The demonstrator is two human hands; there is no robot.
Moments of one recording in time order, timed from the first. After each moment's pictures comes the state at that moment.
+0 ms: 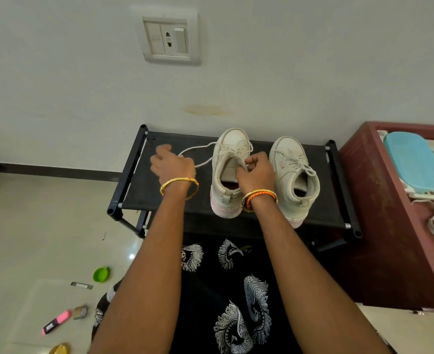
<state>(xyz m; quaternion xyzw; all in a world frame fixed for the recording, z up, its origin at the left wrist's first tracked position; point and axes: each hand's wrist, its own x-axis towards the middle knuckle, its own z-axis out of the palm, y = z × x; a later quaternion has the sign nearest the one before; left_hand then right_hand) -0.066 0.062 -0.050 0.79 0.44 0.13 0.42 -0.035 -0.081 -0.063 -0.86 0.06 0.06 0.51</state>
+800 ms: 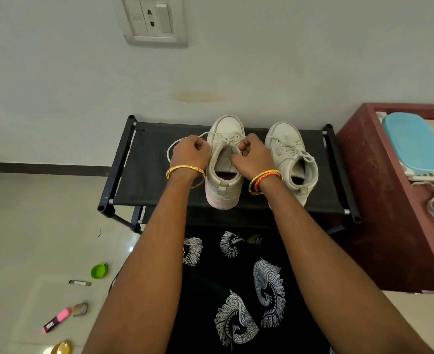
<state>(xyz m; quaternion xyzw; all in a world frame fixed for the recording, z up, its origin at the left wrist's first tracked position) -0.046 0.044 -0.061 0.87 0.26 0.06 0.43 -0.019 -0.094 -0.058 -0.88 -0.04 0.12 0.46</state>
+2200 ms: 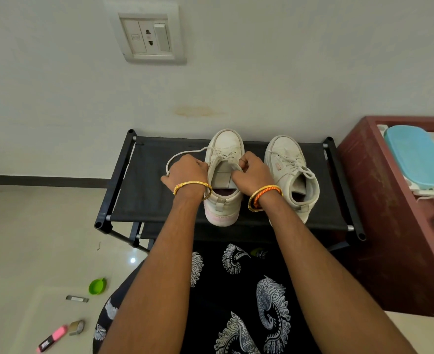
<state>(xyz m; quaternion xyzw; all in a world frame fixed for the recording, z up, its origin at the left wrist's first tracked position) -0.037 0.034 -0.066 0.89 0.37 0.01 0.27 -0.014 -0.096 -0.060 -0.89 -0.05 0.16 0.43</state>
